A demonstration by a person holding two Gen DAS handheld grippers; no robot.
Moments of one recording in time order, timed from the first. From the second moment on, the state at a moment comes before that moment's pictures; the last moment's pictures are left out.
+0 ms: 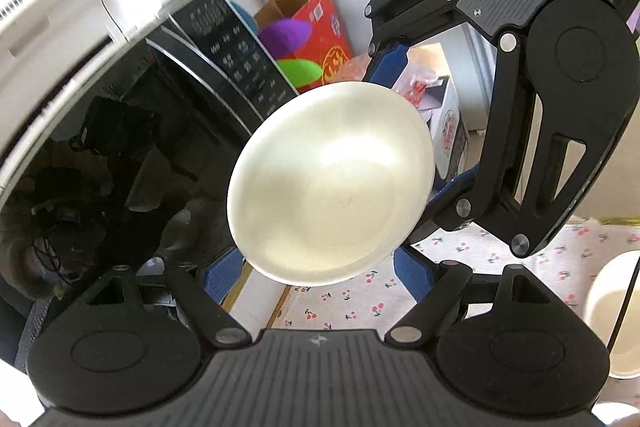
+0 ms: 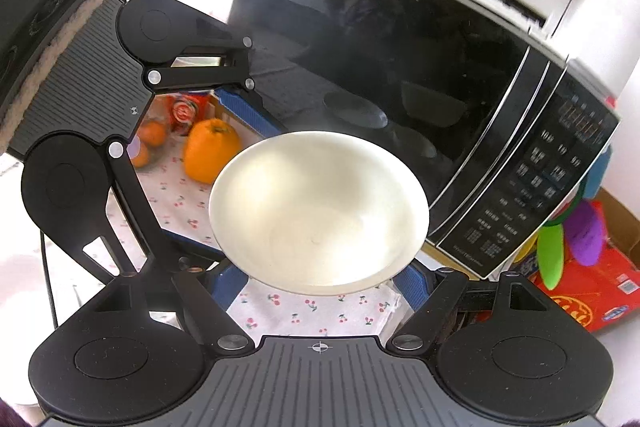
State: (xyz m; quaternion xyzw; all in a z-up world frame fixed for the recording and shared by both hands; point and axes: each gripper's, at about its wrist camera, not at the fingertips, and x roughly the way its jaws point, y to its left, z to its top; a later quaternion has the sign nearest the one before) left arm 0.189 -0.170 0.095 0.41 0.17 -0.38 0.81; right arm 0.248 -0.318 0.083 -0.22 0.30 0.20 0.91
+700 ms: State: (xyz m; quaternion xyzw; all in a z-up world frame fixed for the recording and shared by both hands) left arm 0.097 -0.163 0.109 0.41 0.18 -0.37 0.82; right arm 0.120 -0.288 0.129 -0.23 0.31 0.22 0.90
